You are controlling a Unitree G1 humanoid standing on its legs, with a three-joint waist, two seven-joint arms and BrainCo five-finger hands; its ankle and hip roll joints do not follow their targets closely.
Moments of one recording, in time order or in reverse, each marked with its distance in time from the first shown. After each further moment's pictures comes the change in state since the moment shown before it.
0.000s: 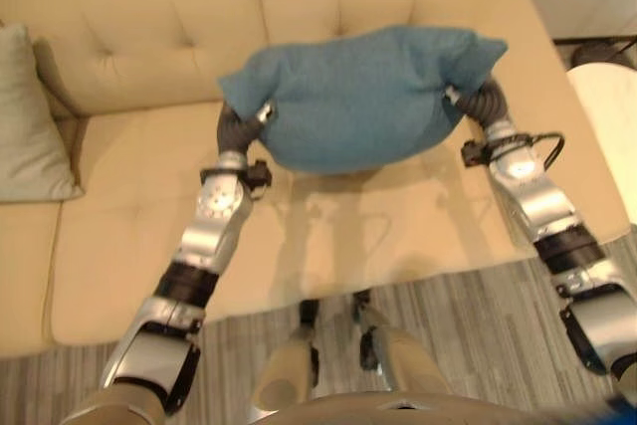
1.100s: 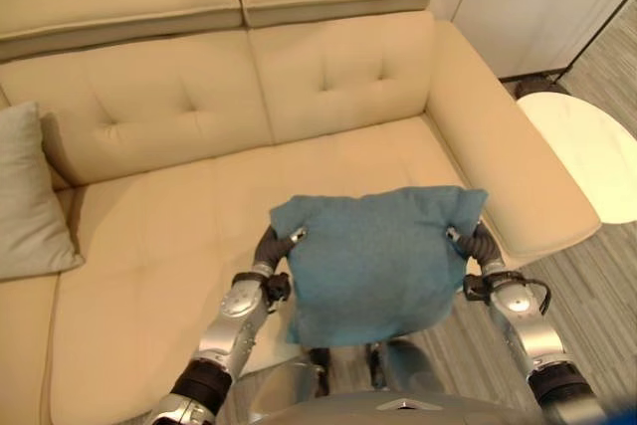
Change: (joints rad) left arm 0.616 -0.177 -0.028 -0.030 0.009 0.128 -0.246; right arm 0.801 0.260 -0.210 -0.112 -0.074 0.010 0.141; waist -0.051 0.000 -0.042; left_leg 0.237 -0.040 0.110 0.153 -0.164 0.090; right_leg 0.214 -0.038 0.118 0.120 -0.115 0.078
